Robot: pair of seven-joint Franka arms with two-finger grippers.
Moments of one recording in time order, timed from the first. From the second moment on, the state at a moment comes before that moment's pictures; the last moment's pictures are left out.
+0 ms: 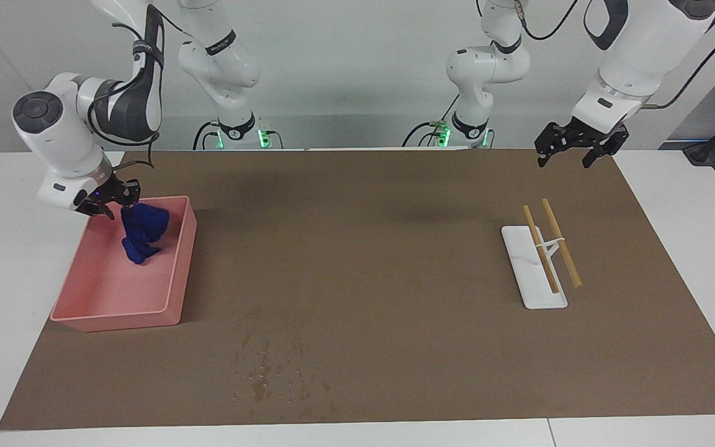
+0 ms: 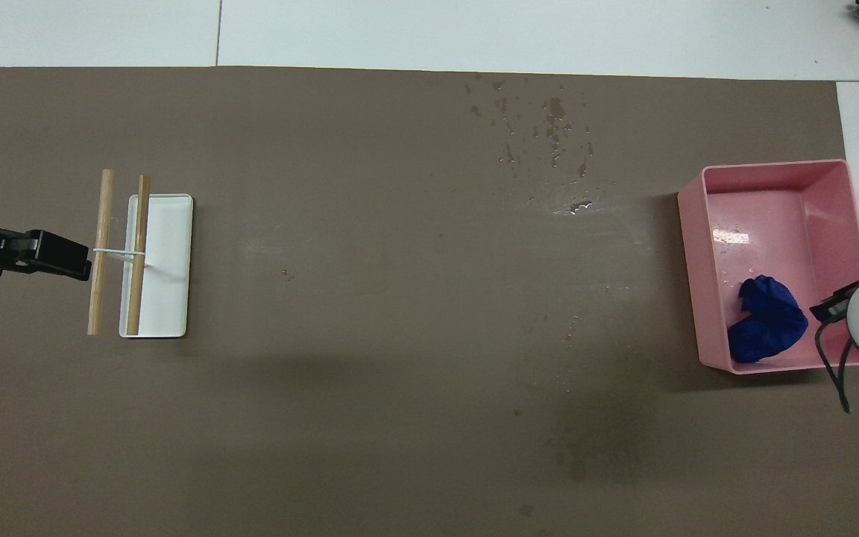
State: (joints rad) left arm -0.01 -0.04 -0.08 -1.63 0.00 1.52 0.03; right arm -0.37 0.02 0.14 -2.00 -0.20 1.90 -0.60
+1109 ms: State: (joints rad) left arm -0.01 -0.04 -0.08 -1.63 0.00 1.52 0.03; right arm -0.25 -0.02 0.17 -1.70 -0.08 1.66 -0.44
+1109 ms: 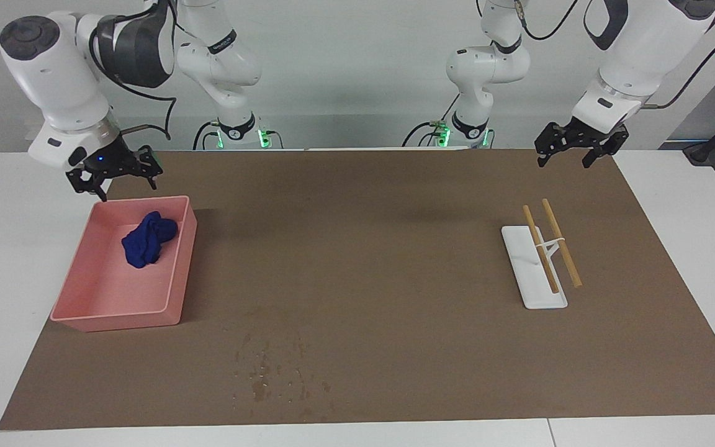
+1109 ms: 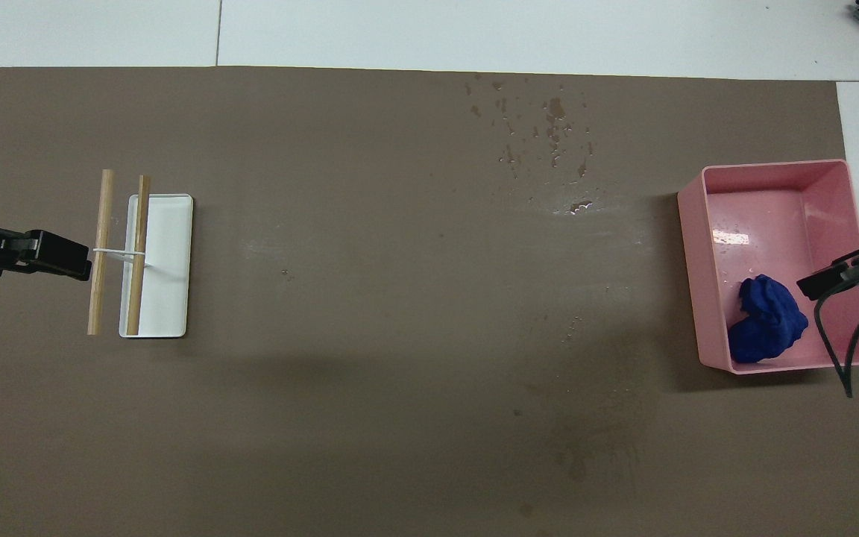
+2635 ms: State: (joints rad) left arm -0.01 -0.04 -0.08 -1.63 0.00 1.52 0.03; right arm -0.01 -0.08 0.04 -1.63 0.02 1.56 -0.03
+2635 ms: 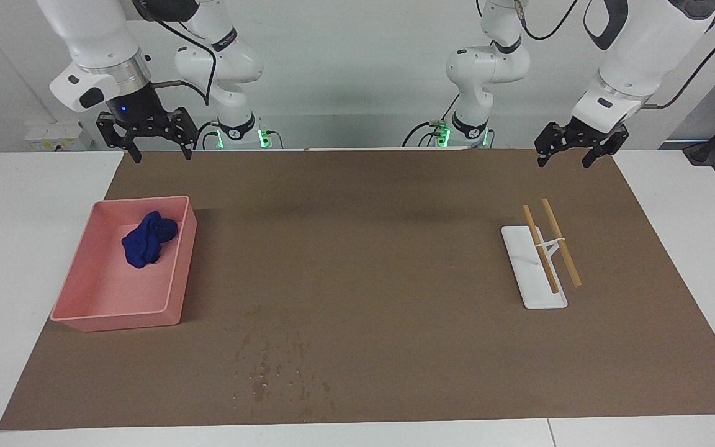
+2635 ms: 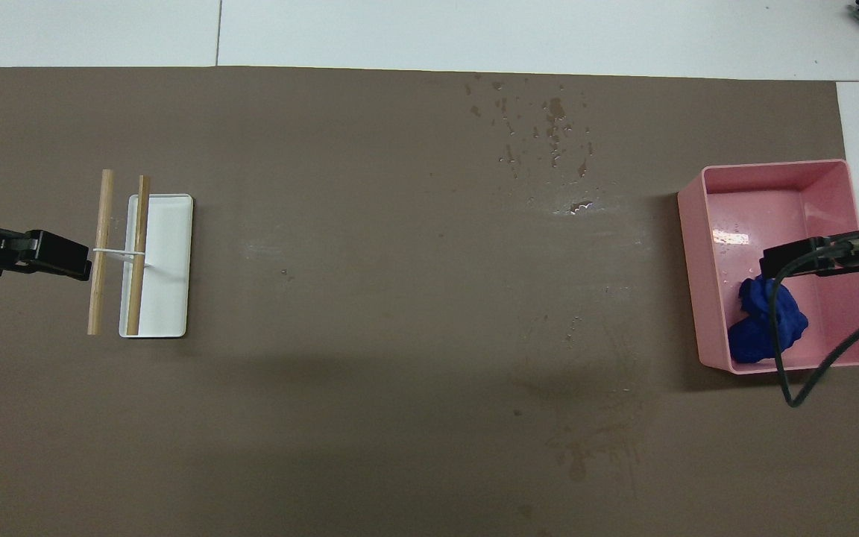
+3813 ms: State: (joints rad) left arm -0.01 -0.04 -0.08 -1.63 0.00 1.52 0.03; right arm 0.00 -0.07 0.04 -1.70 0.02 1.61 -0.05
